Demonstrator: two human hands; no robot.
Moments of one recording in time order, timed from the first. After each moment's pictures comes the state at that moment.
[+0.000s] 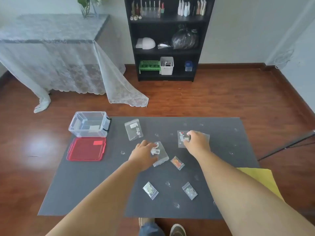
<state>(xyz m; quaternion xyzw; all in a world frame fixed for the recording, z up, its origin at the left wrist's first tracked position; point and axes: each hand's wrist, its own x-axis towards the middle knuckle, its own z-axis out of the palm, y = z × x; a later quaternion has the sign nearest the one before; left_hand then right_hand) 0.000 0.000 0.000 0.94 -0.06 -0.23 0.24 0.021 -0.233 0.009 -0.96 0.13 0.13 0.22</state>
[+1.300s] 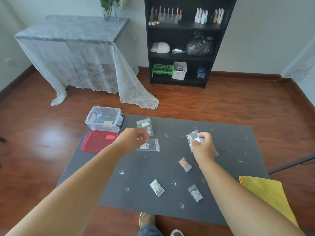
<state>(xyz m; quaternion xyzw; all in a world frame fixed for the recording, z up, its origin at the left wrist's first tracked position) 0.012 0.076 0.070 0.94 -0.08 -0.12 0.31 -0.007 -0.200 0.028 -0.81 0.27 -0.03 0.52</state>
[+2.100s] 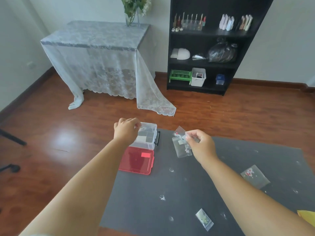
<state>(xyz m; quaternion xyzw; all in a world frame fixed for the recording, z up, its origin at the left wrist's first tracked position) 0.112 0.248 0.065 0.98 0.05 0.01 0.18 0.063 -0.032 0.076 -0.82 0.08 0.01 0.57</state>
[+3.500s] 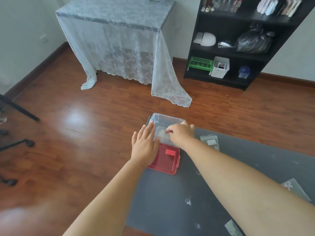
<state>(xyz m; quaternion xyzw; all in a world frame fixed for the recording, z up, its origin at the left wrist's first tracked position) 0.055 0.280 -0.013 0.97 0.06 0.02 0.23 0.140 0.136 0.025 -0.96 -0.05 0.22 0.17</state>
